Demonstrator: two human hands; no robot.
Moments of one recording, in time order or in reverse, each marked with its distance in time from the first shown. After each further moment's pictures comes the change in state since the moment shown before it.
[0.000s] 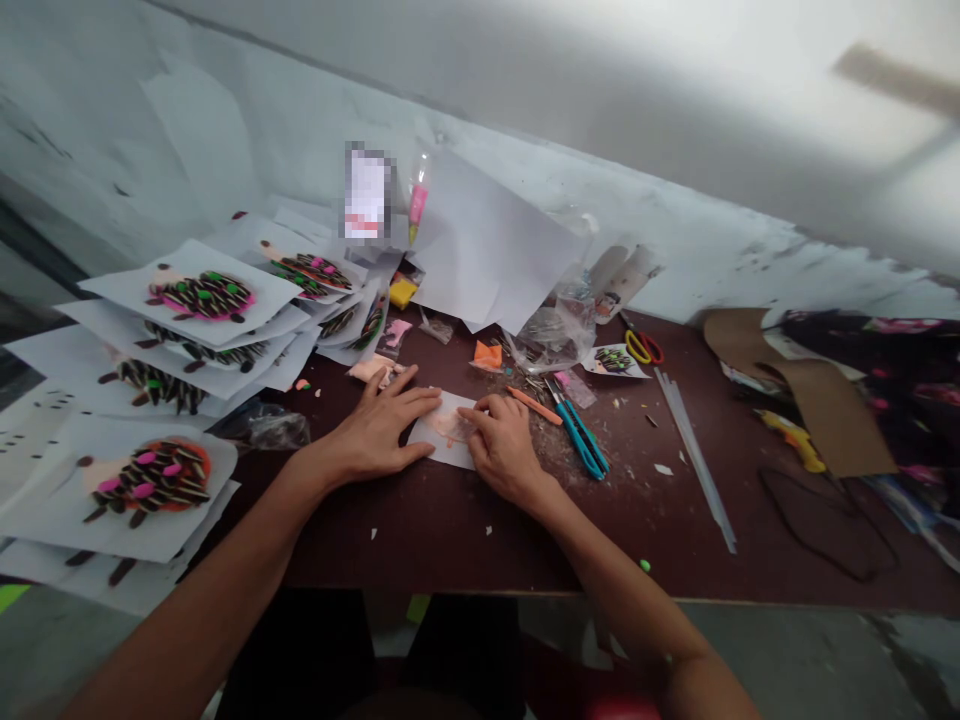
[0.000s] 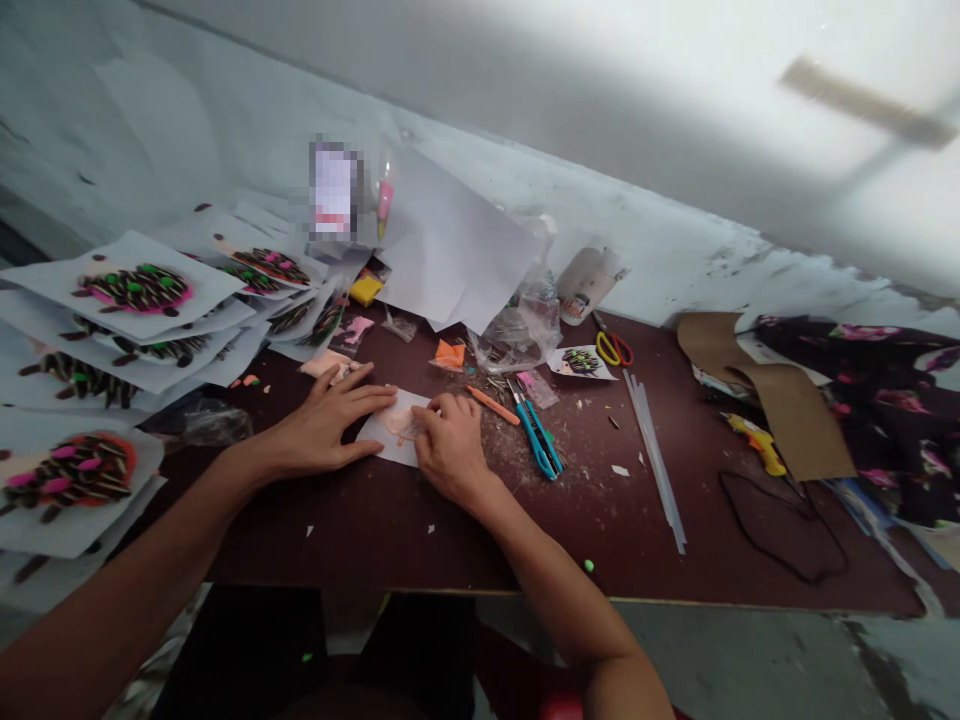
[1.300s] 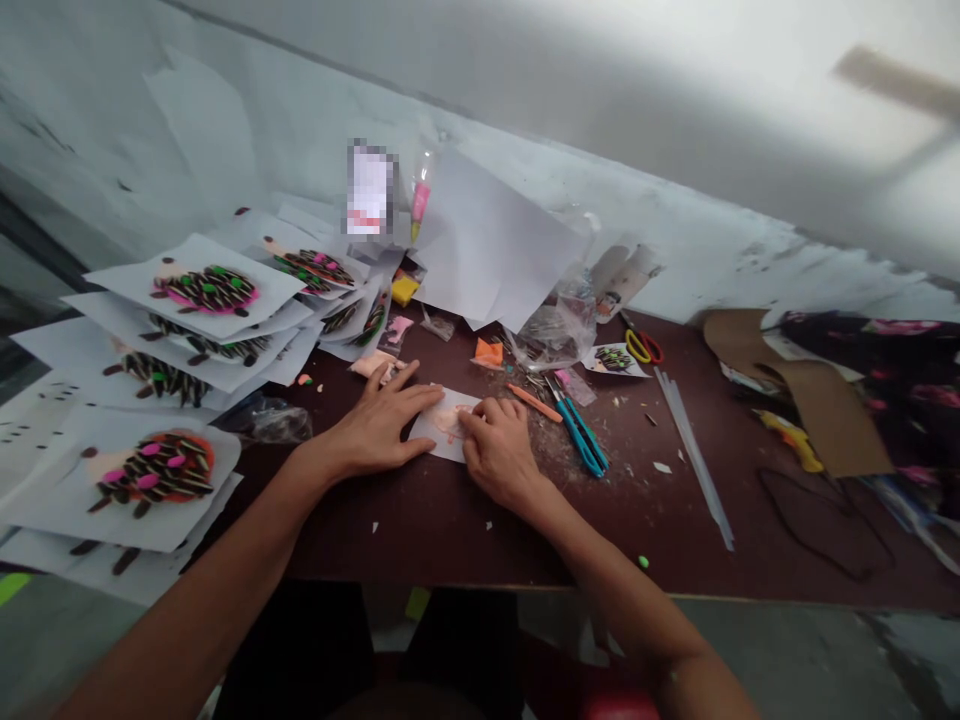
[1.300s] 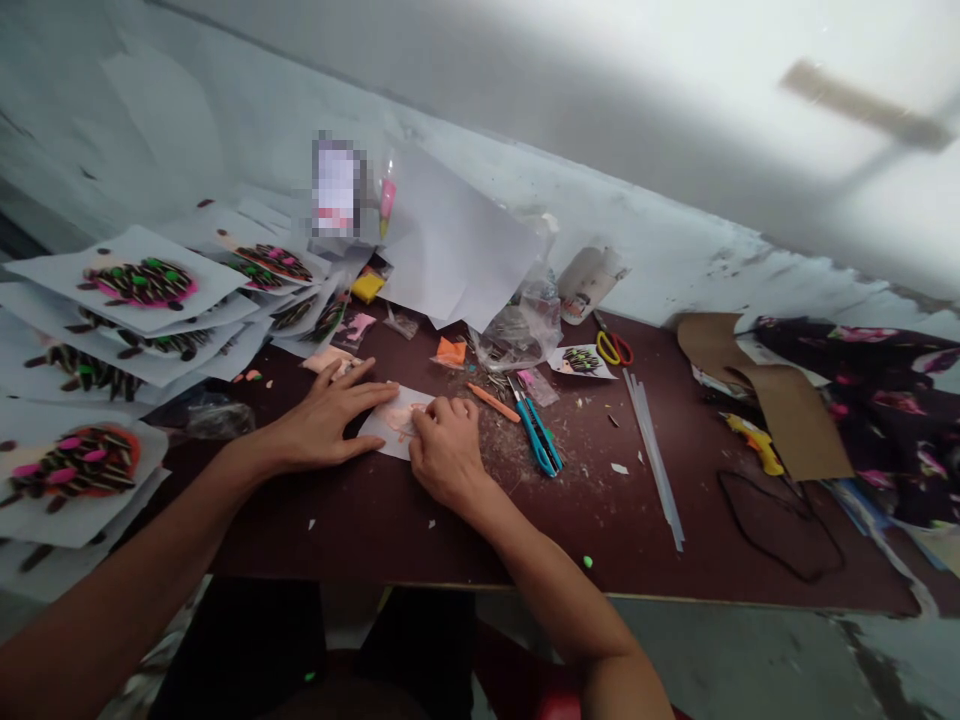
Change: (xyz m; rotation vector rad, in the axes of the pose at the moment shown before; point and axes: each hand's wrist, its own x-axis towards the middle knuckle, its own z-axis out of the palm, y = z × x) left_hand 0.000 0.003 -0.003 0.017 -0.002 -0.010; right_hand -0.005 -0.013 -0.004 -0.151 -0.059 -0.017
